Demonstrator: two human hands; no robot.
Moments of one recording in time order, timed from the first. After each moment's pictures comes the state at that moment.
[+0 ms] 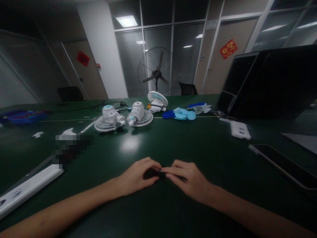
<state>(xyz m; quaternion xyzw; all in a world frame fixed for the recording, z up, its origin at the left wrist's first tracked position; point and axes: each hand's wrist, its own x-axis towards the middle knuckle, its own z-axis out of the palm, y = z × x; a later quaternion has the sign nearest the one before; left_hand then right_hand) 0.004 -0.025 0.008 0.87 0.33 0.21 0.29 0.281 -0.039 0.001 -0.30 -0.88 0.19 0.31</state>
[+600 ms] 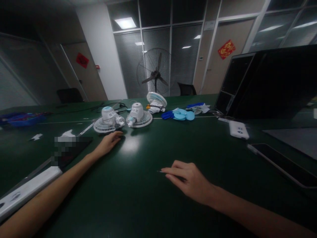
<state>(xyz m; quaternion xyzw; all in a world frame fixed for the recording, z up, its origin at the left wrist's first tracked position) -0.168 0.113 -0.015 0.79 0.55 0.26 0.13 0.285 -0.042 0.005 -0.29 -0.88 0.21 0.32</state>
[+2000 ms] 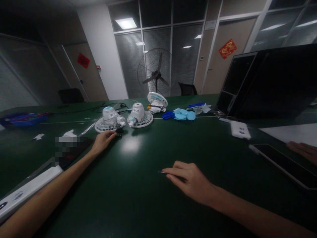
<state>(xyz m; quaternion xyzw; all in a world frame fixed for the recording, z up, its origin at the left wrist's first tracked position) -0.199 0.118 -0.013 0.71 0.62 0.33 0.07 0.284 -0.042 0.005 -0.30 -0.88 0.22 0.31</state>
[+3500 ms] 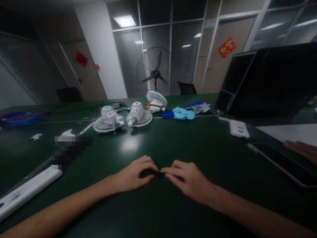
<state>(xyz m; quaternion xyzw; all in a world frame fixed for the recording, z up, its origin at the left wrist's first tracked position) -0.005 -0.016 0.014 0.90 0.28 0.18 0.29 0.283 -0.038 -0.004 -0.31 -0.89 0.16 0.30</state>
